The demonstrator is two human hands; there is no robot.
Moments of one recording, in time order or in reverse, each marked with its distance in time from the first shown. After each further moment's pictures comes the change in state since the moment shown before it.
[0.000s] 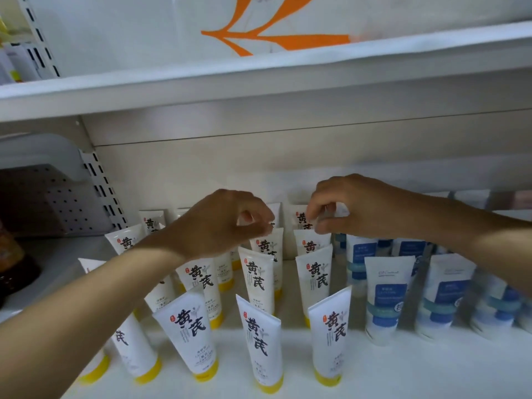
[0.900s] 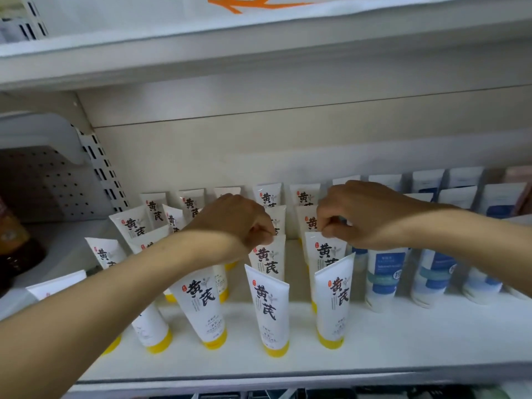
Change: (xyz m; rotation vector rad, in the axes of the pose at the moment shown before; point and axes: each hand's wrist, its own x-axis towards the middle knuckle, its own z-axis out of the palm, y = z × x) left_hand -0.025 0.021 0.018 0.244 -0.157 -0.070; right_hand -0.029 -0.042 0.019 -0.177 -0.128 0.146
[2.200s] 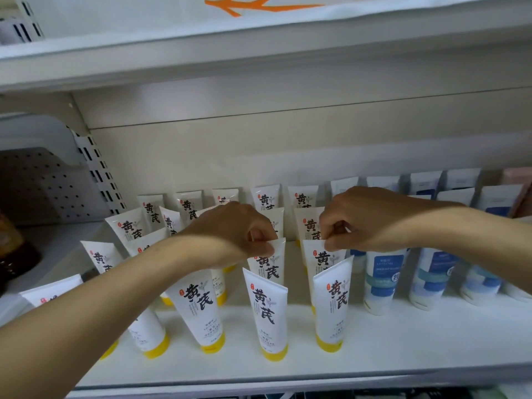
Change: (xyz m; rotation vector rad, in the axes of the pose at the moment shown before) left_hand 0.000 -0.005 0.004 -0.138 -0.098 -0.049; right_hand 0.001 0.003 -0.004 0.045 -0.161 0.036
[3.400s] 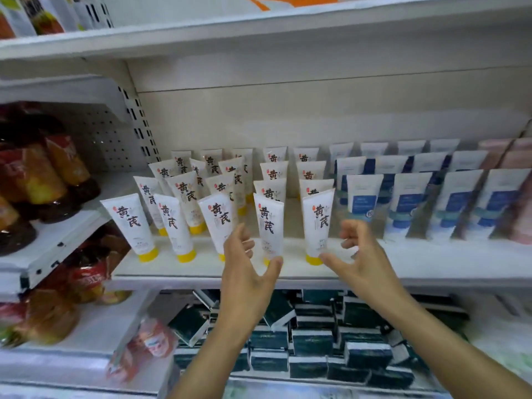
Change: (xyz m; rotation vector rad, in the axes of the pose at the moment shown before) left_hand -0.130 0.077 0.151 -0.739 0.679 -0.395; right_hand -0.100 -0.056 0.155 0.778 0.561 0.403
